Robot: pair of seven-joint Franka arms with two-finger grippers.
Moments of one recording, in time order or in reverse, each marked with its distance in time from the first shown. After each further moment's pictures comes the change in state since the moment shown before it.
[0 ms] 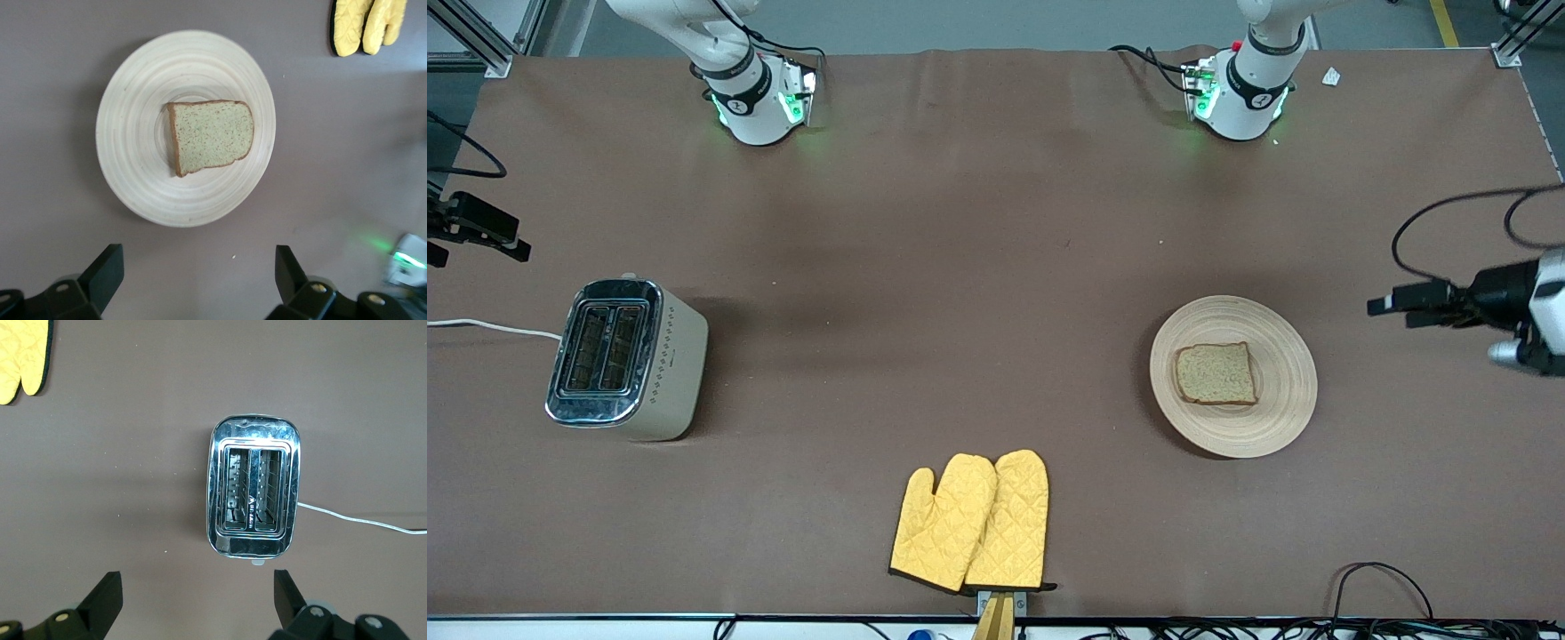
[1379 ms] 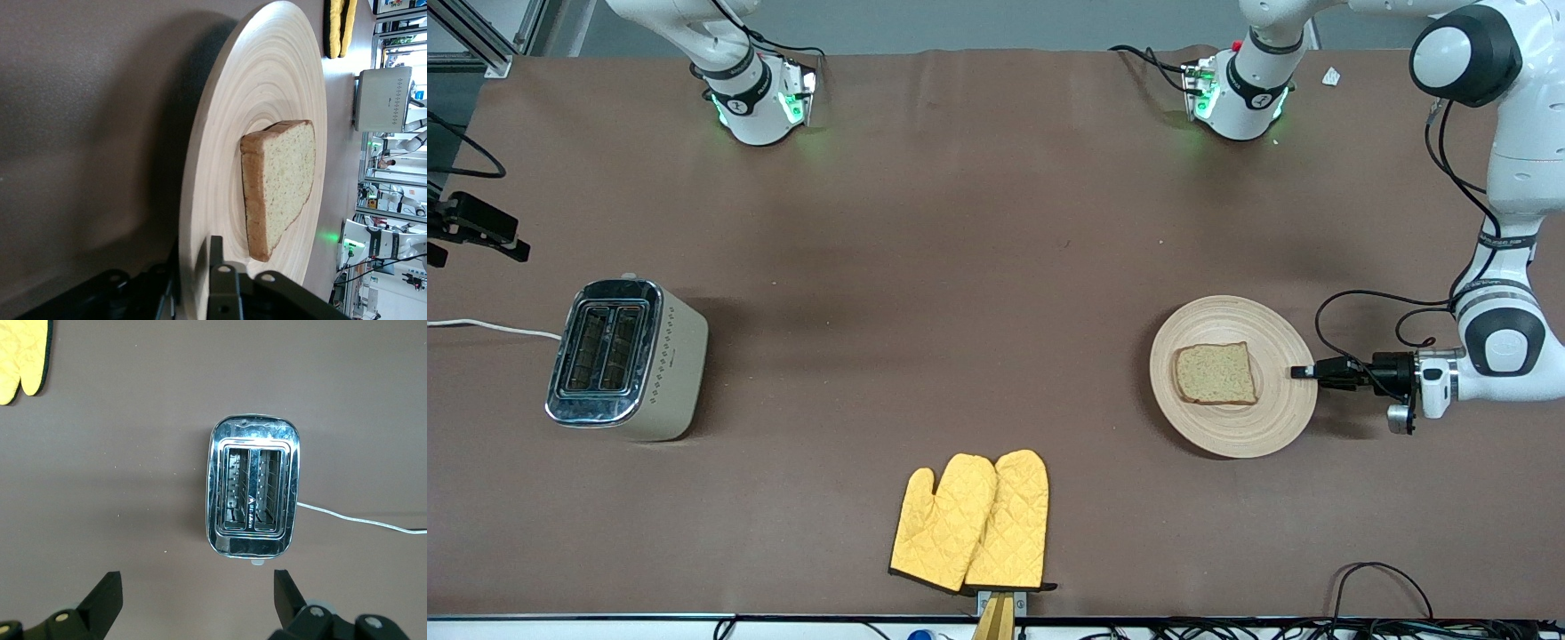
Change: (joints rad) left arm 0.070 0.515 -0.001 0.147 -0.245 0.073 0.441; right arm 0.000 0.000 -0.001 0.000 0.000 0.000 0.000
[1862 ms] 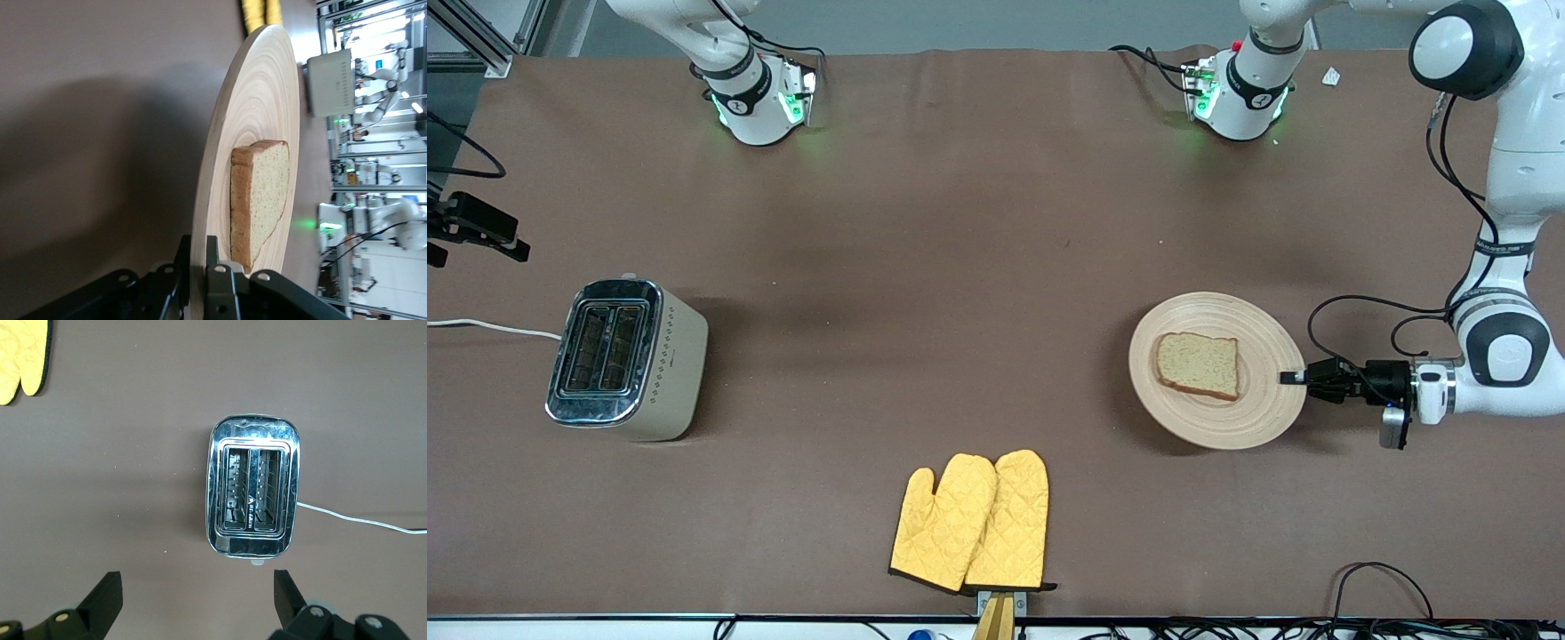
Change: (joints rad) left arm 0.008 -0.026 -0.173 0.073 -0.013 -0.061 -0.043; right arm 0.000 0.000 0.000 0.000 0.000 0.000 0.000
